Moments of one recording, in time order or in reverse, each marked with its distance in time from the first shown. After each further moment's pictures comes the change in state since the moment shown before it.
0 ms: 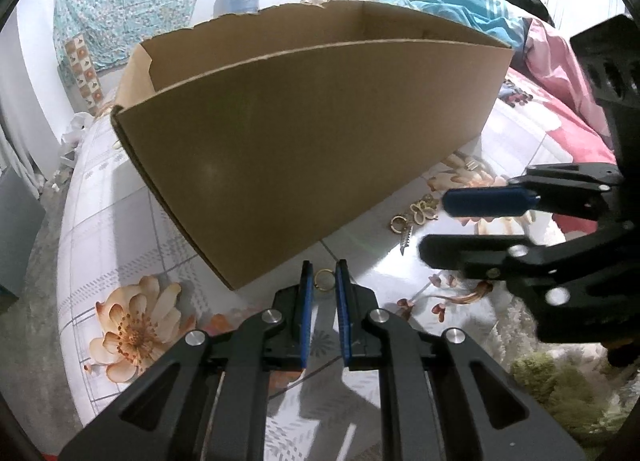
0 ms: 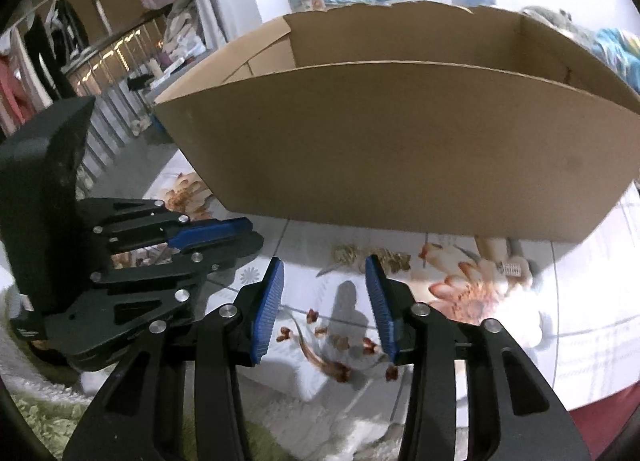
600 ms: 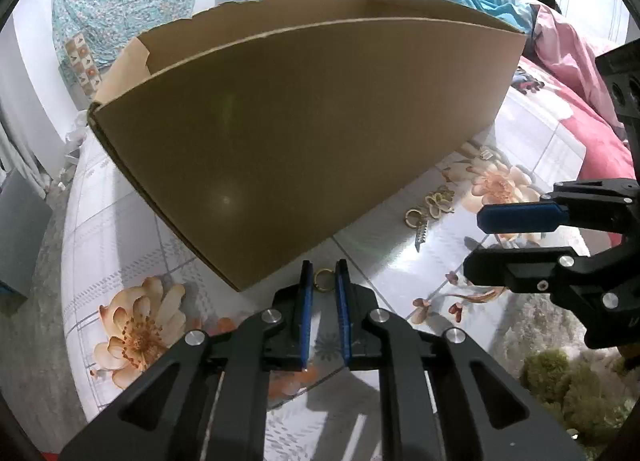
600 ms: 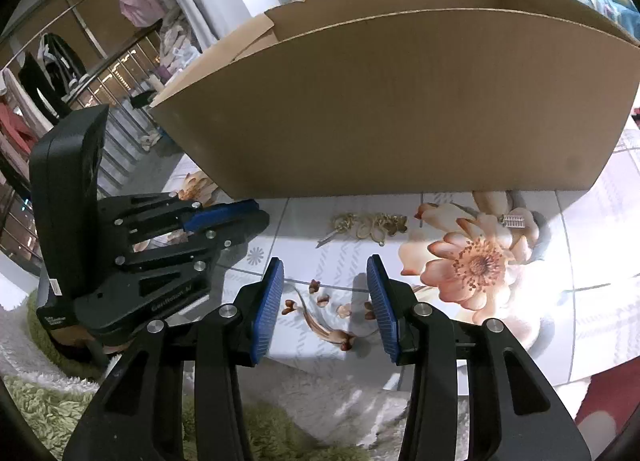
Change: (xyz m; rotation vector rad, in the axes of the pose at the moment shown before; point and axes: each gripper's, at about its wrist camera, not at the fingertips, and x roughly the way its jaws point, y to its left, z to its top) left arm 0.011 0.000 0.004 0.021 0.049 0.040; right arm -0.014 -0.024 -0.017 0.126 0.030 0.089
